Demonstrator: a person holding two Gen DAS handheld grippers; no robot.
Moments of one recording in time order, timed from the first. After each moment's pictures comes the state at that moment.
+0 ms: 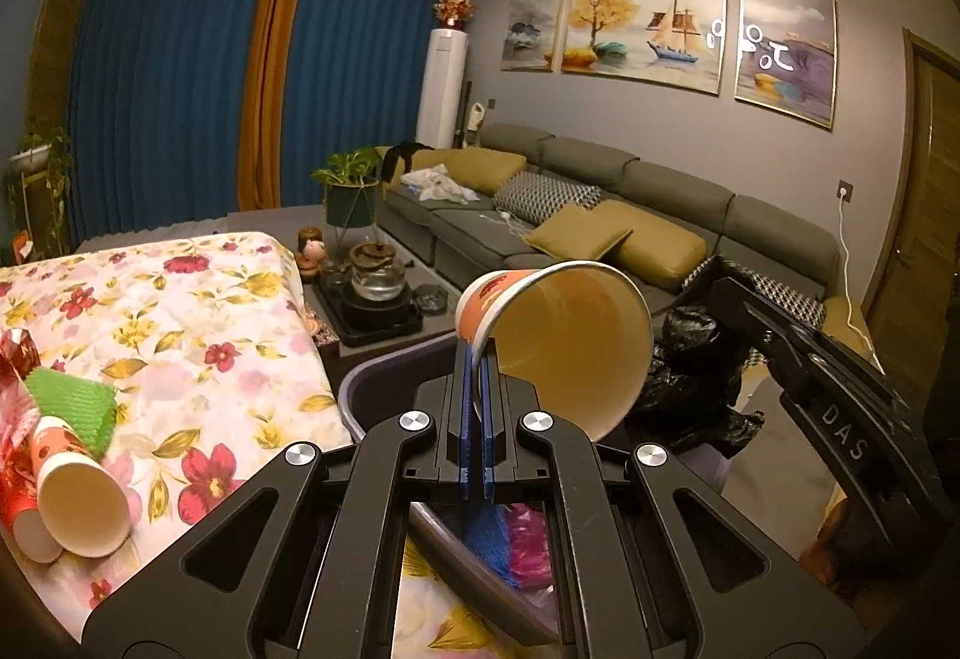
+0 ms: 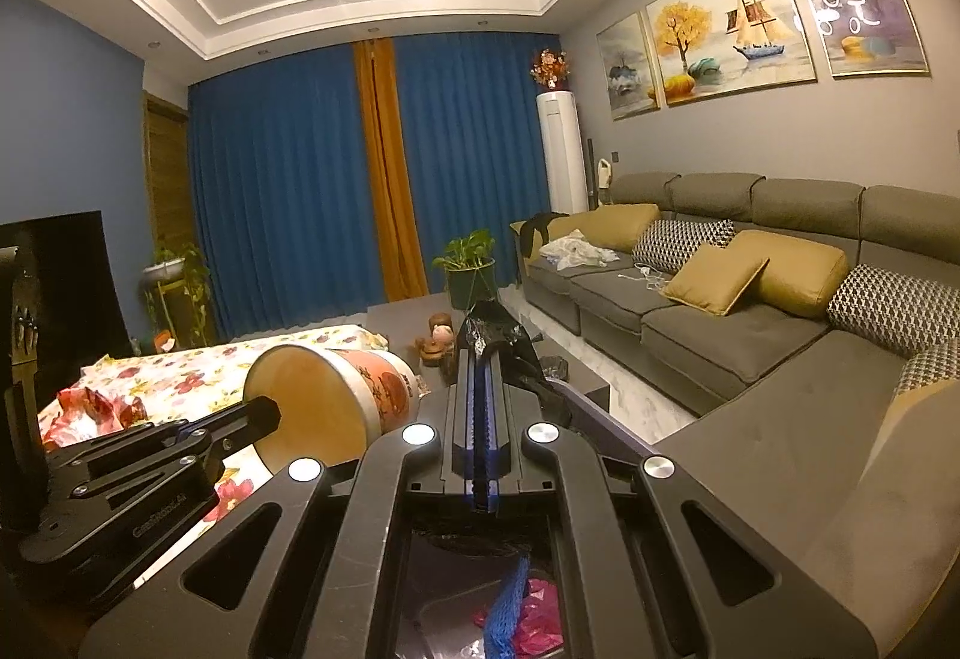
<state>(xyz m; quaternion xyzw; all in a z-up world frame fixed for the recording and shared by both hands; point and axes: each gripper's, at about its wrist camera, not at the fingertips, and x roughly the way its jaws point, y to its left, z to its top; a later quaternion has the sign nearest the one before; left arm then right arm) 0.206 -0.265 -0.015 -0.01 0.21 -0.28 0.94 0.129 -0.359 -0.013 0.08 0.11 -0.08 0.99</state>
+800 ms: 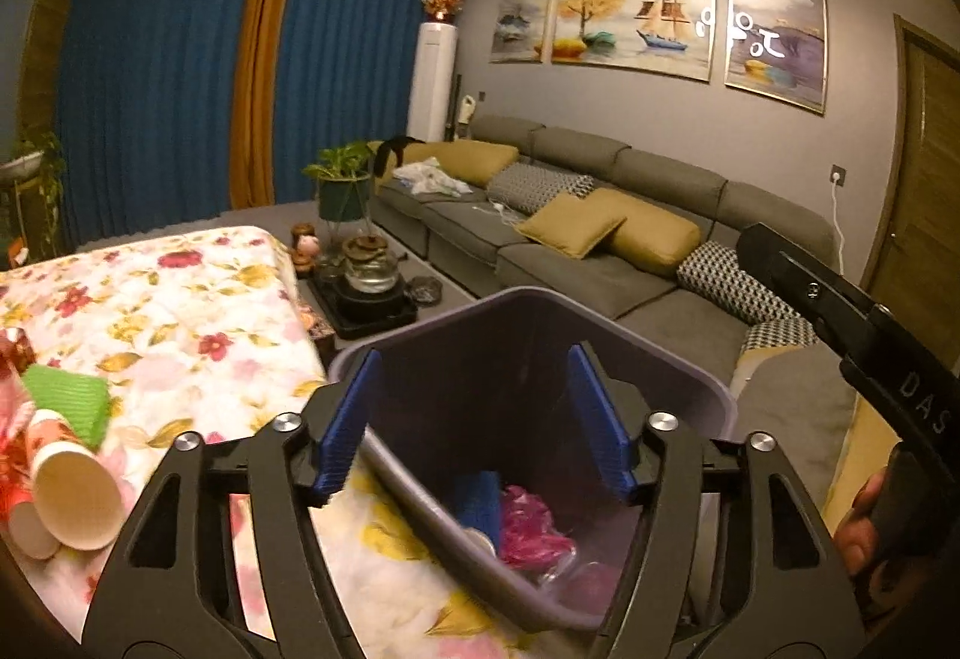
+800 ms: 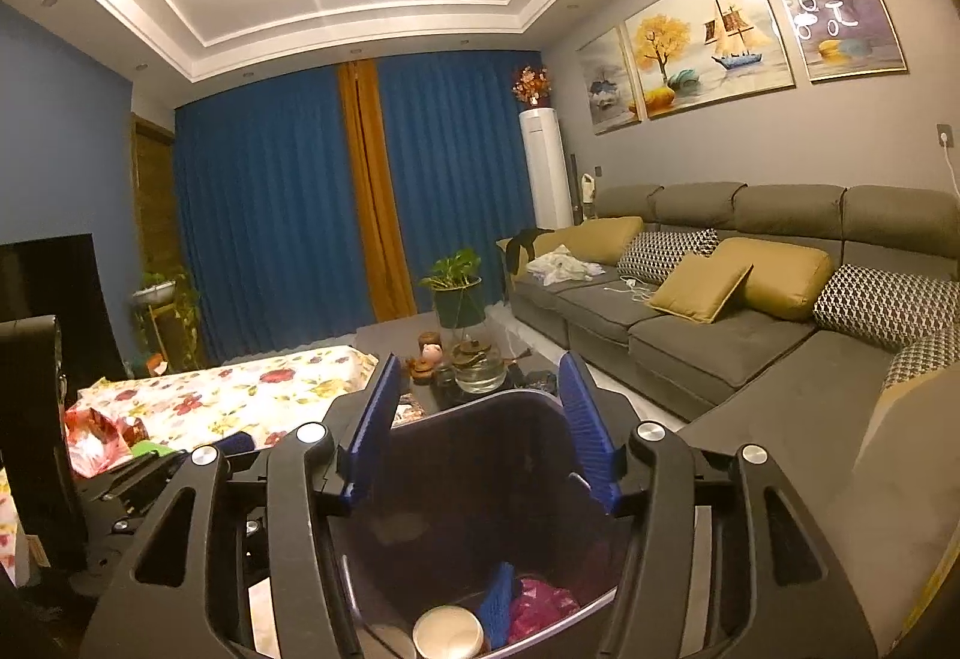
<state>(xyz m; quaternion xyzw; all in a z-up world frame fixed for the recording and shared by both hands) 0.200 -0.261 -0.026 0.00 0.21 -0.29 0.94 0.104 -0.354 -0.006 0.09 0.08 -0.10 0.99</state>
